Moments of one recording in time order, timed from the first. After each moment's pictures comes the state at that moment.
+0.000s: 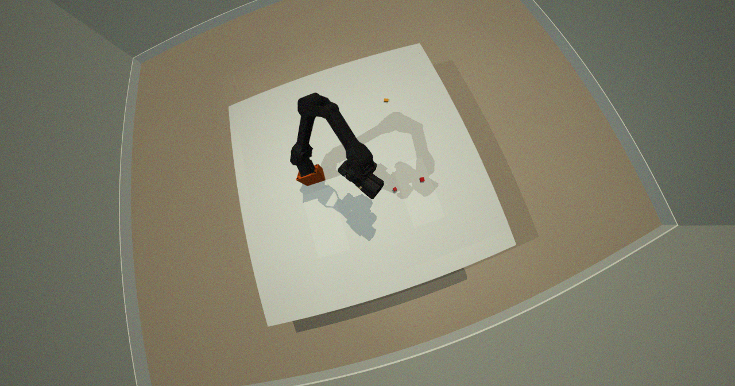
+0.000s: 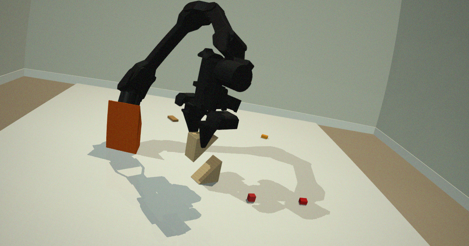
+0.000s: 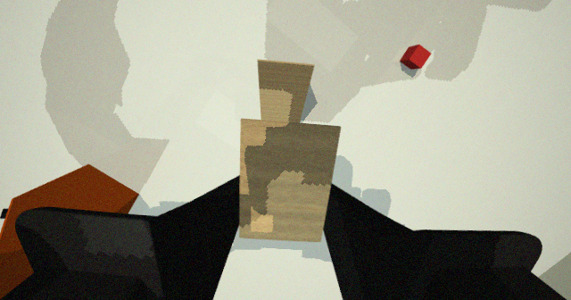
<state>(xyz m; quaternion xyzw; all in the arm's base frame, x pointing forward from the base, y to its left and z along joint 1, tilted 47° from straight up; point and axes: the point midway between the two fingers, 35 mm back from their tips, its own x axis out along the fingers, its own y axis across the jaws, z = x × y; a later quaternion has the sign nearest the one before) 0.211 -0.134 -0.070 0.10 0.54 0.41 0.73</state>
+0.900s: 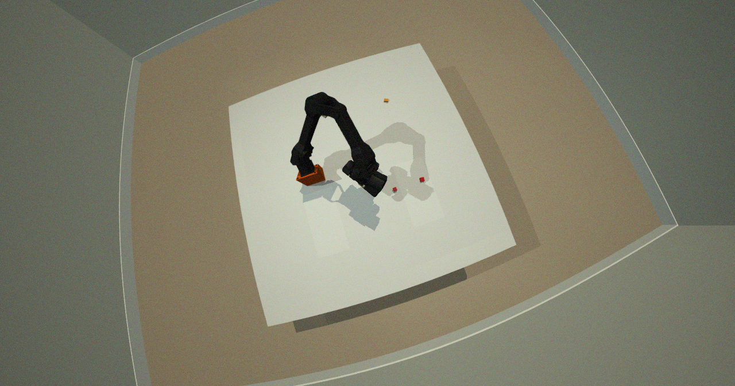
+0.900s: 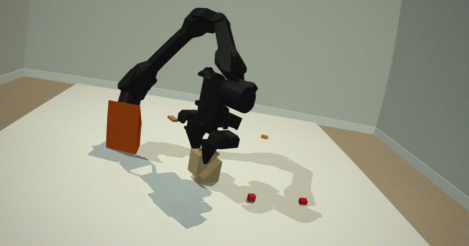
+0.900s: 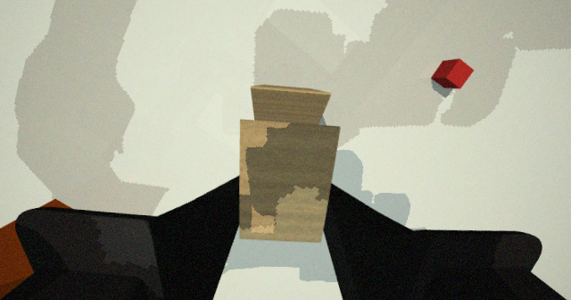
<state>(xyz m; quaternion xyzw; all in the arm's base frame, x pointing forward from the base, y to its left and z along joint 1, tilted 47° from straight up) 0.229 -0.093 -0.093 0.10 0.53 0.42 0.73</state>
